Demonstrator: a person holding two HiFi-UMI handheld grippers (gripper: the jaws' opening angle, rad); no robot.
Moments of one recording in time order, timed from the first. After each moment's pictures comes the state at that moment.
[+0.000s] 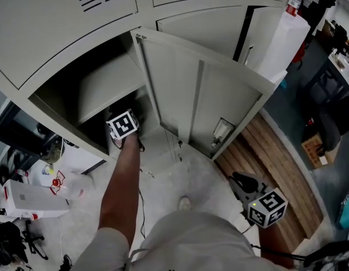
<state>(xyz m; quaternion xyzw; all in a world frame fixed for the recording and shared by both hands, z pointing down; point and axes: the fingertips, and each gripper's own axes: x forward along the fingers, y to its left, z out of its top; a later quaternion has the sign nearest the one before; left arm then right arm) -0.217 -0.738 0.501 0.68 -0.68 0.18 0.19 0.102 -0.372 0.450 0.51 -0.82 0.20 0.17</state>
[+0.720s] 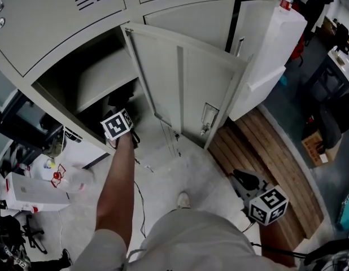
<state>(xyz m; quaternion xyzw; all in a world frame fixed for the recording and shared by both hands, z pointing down) -0.206 -0.691 0.488 0.70 -0.66 0.15 0.20 0.127 -0.333 0.449 0.51 -0.82 0.20 0.16</state>
